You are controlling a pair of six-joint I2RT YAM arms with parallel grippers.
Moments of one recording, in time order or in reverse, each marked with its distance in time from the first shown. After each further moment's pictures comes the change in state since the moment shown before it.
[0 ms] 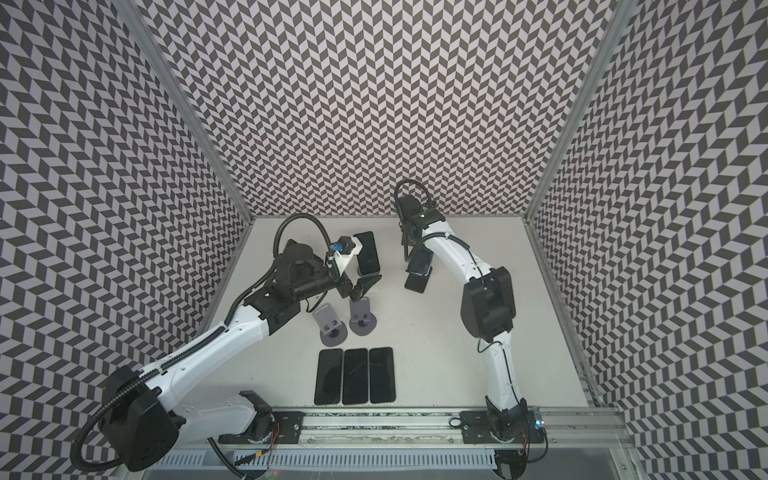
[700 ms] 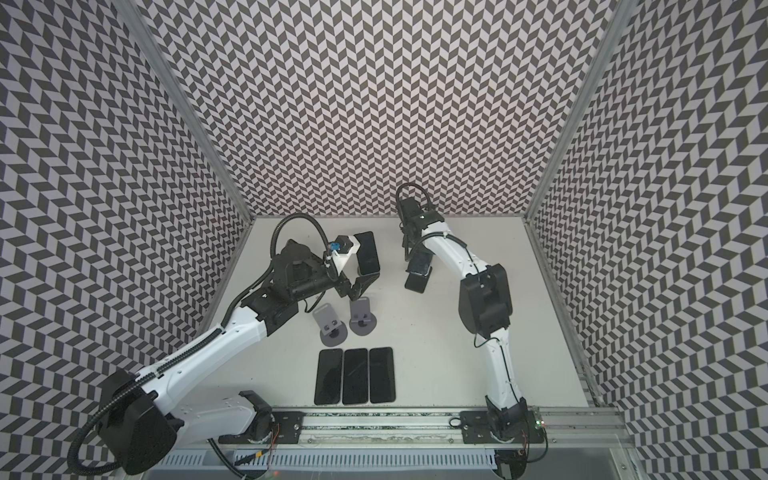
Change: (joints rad) left arm 0.001 -0.018 0.000 -0.011 -0.028 0.000; right arm -0.014 0.047 0.002 0.035 -0.052 -0.008
